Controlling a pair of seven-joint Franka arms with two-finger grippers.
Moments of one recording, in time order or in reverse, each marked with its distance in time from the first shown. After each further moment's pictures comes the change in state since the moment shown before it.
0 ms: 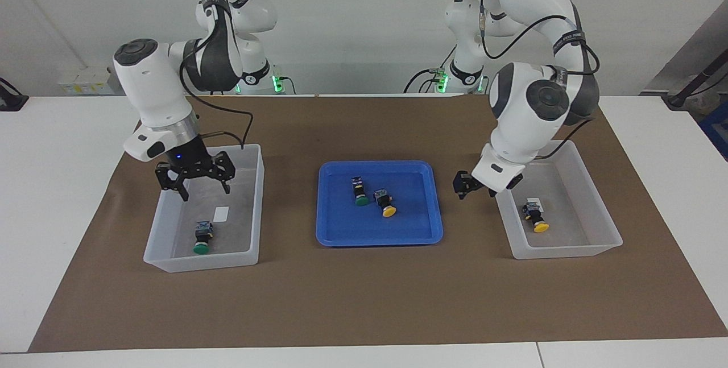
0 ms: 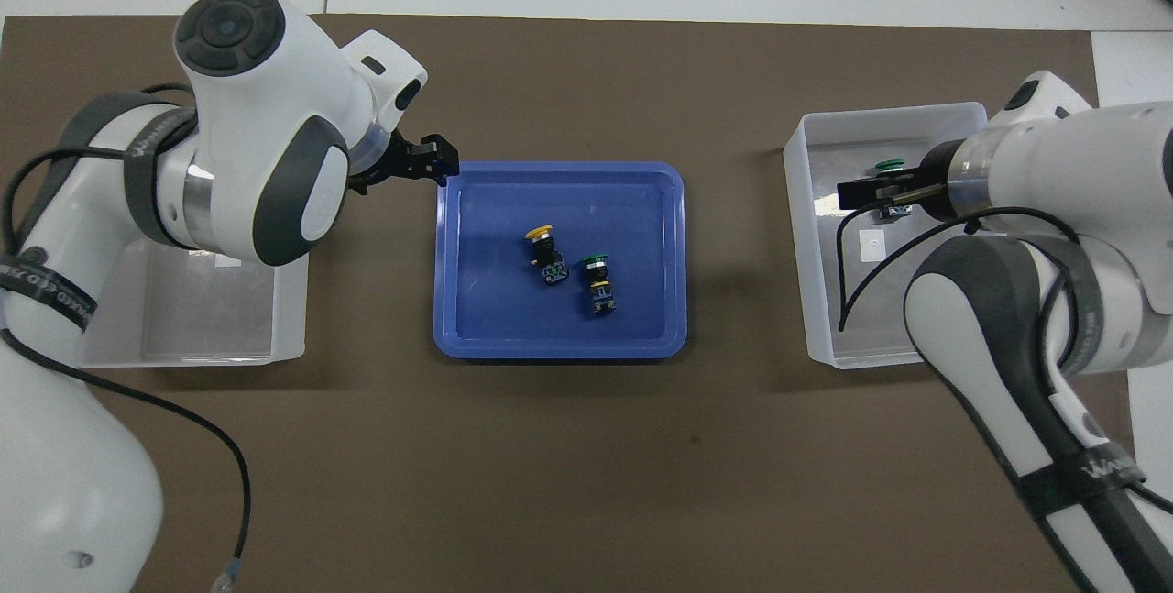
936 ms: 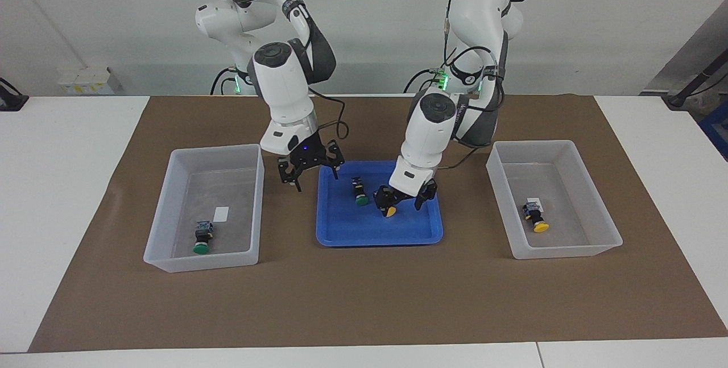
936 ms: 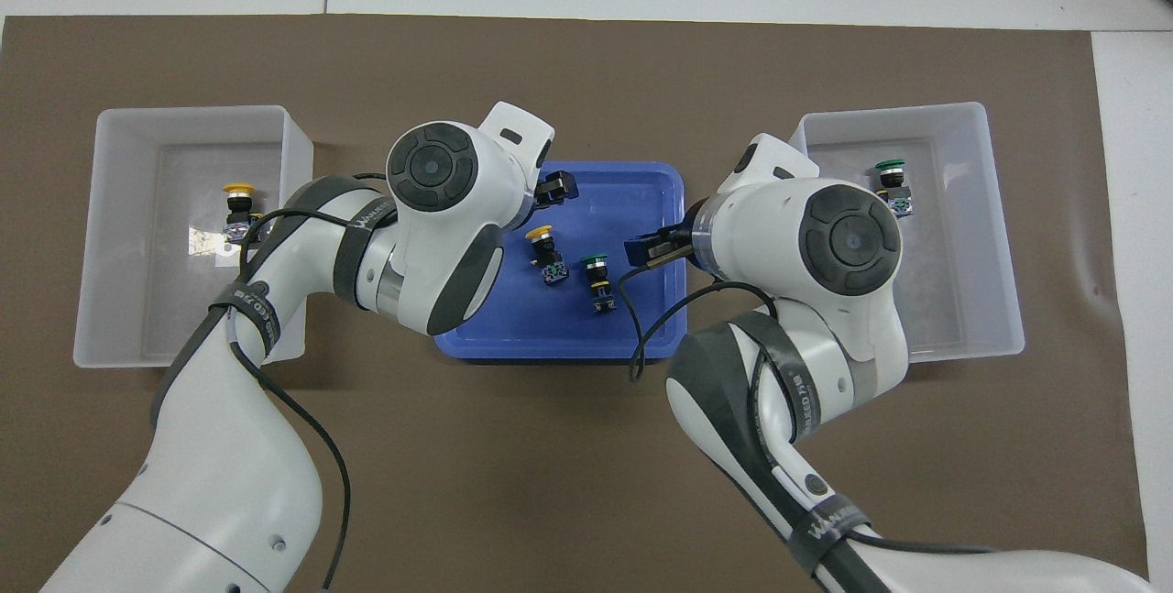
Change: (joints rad) left arm -0.163 0.089 -0.001 -0.130 -0.014 0.386 -0.322; right arm 0.312 0.110 0.003 -0.005 -0.004 0.129 0.154
